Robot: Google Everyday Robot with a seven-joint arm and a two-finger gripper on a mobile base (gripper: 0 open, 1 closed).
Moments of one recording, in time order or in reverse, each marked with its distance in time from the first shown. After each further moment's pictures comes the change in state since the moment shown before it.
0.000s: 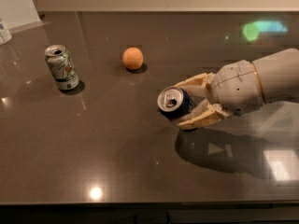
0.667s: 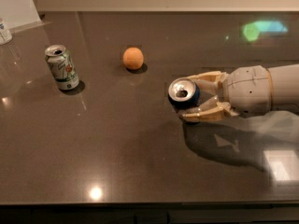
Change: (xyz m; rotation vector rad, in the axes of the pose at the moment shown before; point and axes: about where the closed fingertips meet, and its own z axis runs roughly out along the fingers) arm 0.010 -0.018 -0.018 0.141 -0.144 0.024
